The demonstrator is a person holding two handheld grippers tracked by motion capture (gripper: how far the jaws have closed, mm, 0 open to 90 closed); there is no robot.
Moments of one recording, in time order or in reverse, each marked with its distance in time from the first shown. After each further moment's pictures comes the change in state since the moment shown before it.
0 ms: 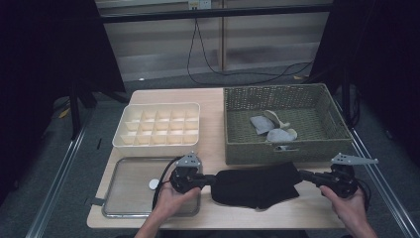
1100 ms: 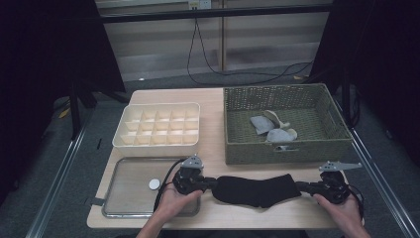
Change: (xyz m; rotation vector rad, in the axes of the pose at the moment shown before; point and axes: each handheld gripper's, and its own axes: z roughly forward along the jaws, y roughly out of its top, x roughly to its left) left arm 0.008 -0.002 0.021 0.043 0.026 -0.043; right arm -0.006 -0.021 0.021 0.168 -0.042 0.015
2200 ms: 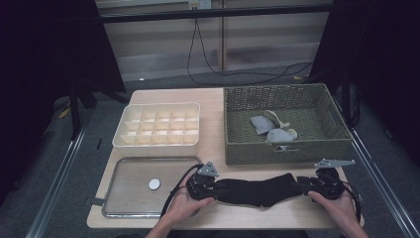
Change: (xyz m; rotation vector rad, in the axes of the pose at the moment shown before) left arm -0.018 -0.005 0.034 0.097 -0.035 0.099; right arm -0.010 0.003 0.017 0.006 -0.019 -0.008
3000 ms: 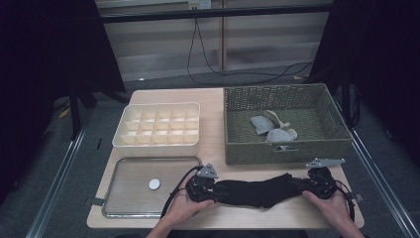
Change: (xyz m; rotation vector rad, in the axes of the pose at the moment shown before) left arm -0.003 -0.003 -0.002 -0.009 -0.006 -0.011; right arm 0.012 0.006 0.011 0.046 -0.051 -0.040
